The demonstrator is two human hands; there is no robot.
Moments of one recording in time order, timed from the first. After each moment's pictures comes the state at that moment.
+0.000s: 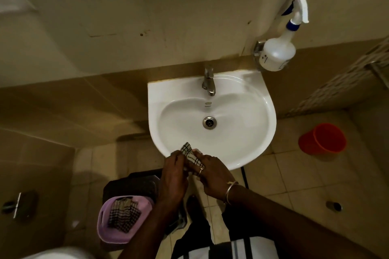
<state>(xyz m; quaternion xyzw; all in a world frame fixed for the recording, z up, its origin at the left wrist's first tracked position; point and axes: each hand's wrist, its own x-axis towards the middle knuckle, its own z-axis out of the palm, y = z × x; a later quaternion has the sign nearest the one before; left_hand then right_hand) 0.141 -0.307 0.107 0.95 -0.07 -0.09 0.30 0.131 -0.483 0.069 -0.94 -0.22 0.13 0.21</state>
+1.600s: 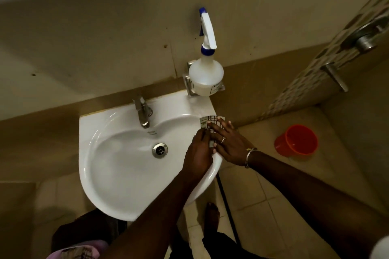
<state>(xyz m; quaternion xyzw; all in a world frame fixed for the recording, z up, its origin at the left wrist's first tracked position) 0.266 -0.604 0.083 0.92 -0.25 -0.12 0.26 0.256 -0.788 0.059 -0.96 -0.18 0.06 0.18</state>
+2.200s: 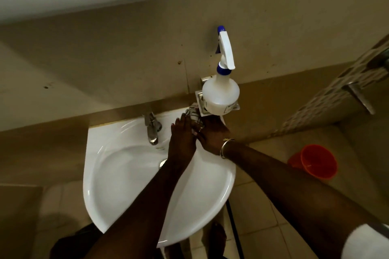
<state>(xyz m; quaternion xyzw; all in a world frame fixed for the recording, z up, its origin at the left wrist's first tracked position) 0.378 -0.567 0.070 0.95 -0.17 0.01 0.26 0.384 -0.725 0.059 -0.98 -0.16 0.00 0.15</state>
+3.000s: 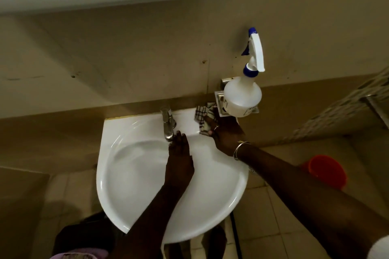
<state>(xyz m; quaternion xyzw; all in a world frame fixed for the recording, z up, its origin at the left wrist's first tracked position) 0.321 -0.505 0.040 0.97 -0.11 0.00 0.19 0.384 -0.718 0.067 -0.99 -0.13 0.00 0.12</state>
